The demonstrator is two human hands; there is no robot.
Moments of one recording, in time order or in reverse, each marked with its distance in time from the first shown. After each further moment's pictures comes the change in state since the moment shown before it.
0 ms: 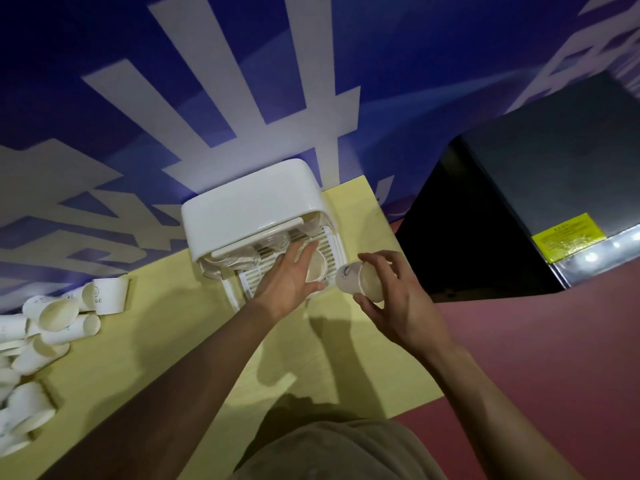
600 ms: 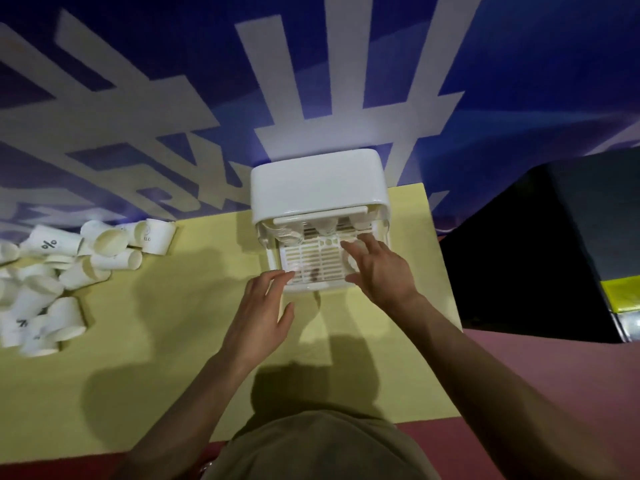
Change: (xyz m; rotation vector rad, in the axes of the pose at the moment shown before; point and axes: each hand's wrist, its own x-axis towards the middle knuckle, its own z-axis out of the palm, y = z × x) left_hand -0.153 -0.056 0.012 -0.138 0.380 -0.144; right_hand 0.080 -0.034 0.084 -0.499 -0.263 -0.247
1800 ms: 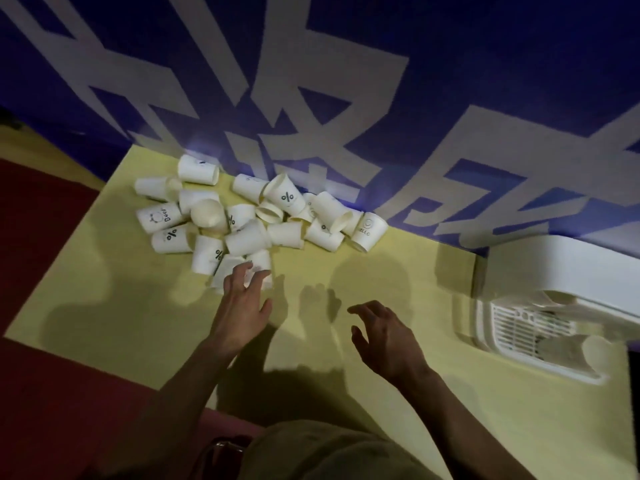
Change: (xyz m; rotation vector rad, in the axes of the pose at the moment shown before) left_hand -0.172 -0.448 -0.130 -0.108 0.171 -0.494; right_hand 0.051 -0.448 0.119 -0.018 -0.239 -0.240
